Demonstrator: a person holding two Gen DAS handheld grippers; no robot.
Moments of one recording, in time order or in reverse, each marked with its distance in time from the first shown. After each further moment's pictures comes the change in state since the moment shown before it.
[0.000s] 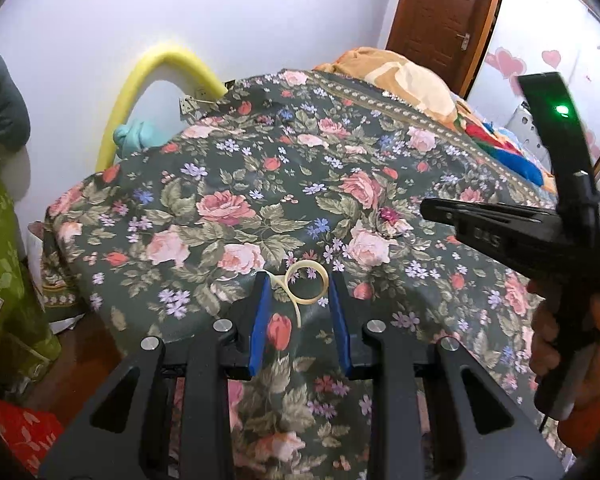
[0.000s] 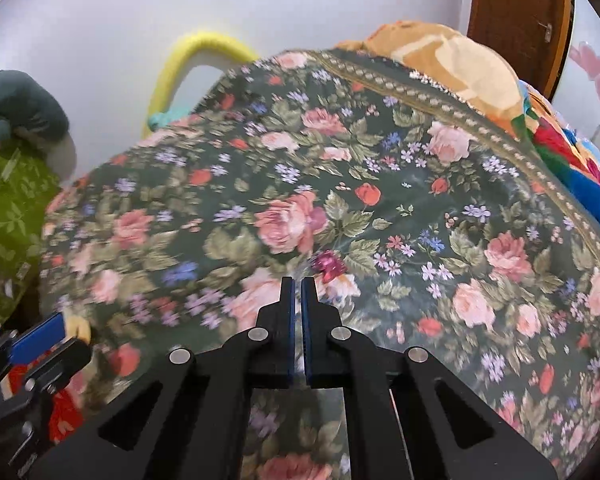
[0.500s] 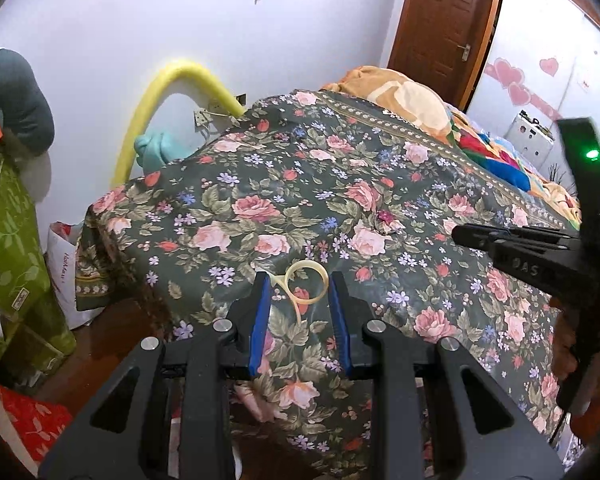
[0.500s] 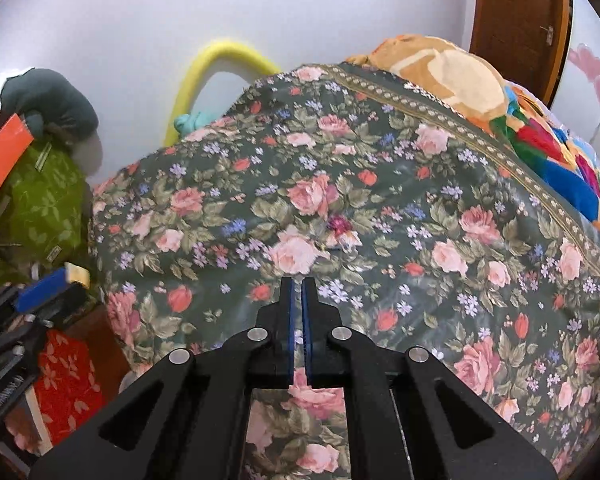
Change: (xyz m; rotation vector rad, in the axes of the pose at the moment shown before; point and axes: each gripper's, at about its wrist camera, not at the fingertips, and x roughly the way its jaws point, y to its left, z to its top) left arm -0.061 0.012 -0.013 -0.009 -0.043 0.023; right arm -0.050 0.007 -0.026 -0.019 0.030 0.005
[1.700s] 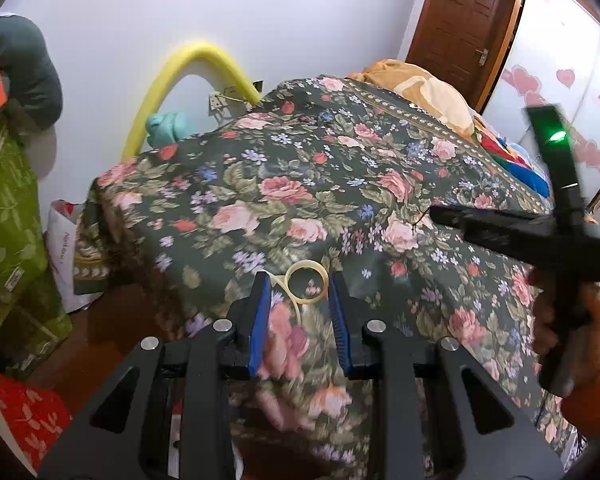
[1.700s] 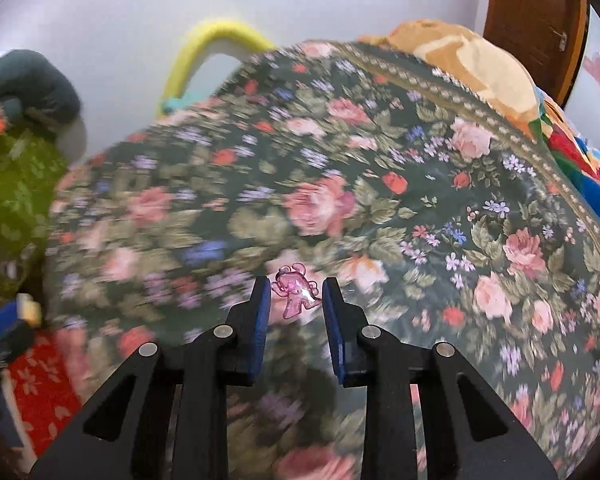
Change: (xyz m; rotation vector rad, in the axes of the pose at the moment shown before) left arm 0.022 0.031 -0.013 -0.060 0.027 0.018; right arm 0.041 0.019 0.017 -0.031 -0.021 0.035
